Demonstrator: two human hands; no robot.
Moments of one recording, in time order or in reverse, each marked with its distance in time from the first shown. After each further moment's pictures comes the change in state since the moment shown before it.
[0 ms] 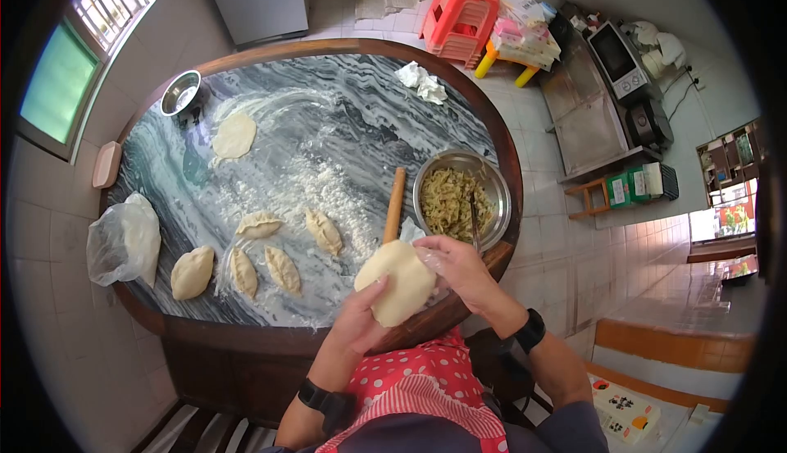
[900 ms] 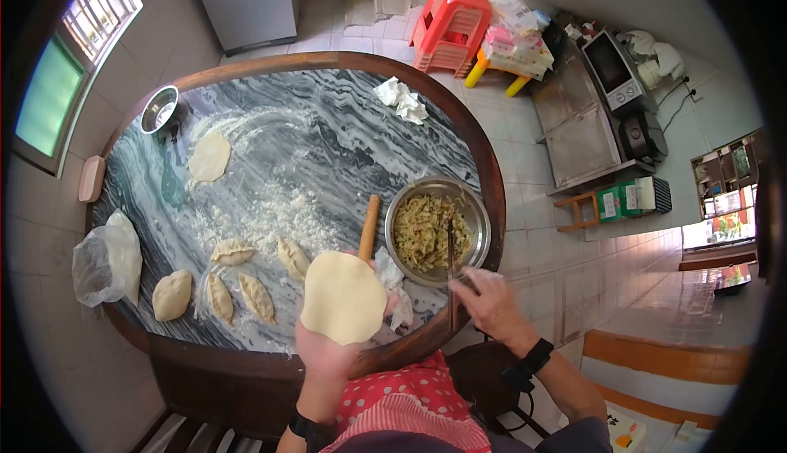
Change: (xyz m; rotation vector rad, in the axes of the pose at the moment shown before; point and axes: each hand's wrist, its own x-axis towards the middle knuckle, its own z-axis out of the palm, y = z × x) left_hand 0.030 0.004 0.023 0.000 0.113 0.529; right_hand -0.014 0.031 -0.134 -1.613 0.097 -0.826
